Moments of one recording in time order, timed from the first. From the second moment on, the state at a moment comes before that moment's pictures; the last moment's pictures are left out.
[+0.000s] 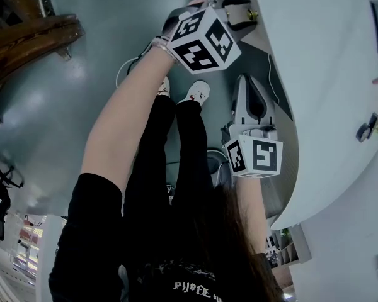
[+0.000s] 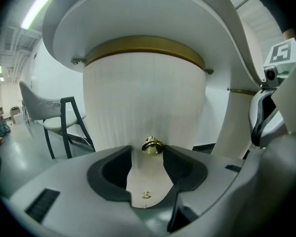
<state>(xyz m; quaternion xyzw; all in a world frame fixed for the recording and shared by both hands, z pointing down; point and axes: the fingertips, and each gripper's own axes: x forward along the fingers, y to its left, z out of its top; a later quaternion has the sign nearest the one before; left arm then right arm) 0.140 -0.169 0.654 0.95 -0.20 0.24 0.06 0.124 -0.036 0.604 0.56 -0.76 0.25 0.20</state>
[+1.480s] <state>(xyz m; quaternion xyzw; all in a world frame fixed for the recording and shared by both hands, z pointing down) 0.136 -0.166 0.633 0.95 -0.21 0.20 0.09 0.107 -0.034 0.611 0.54 -0.77 0.25 0.22</state>
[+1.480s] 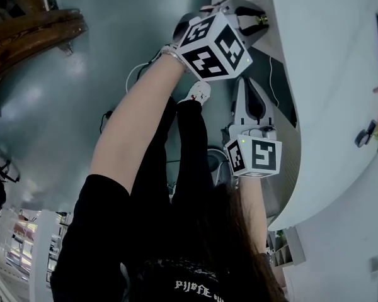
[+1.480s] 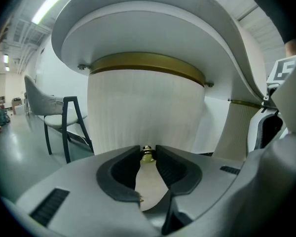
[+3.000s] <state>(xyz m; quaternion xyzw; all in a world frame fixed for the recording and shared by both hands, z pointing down) 0.048 -0.113 0.628 0.92 -0.24 0.26 0.14 0.072 -0.007 0.566 0.56 -0.76 0.28 0.19</state>
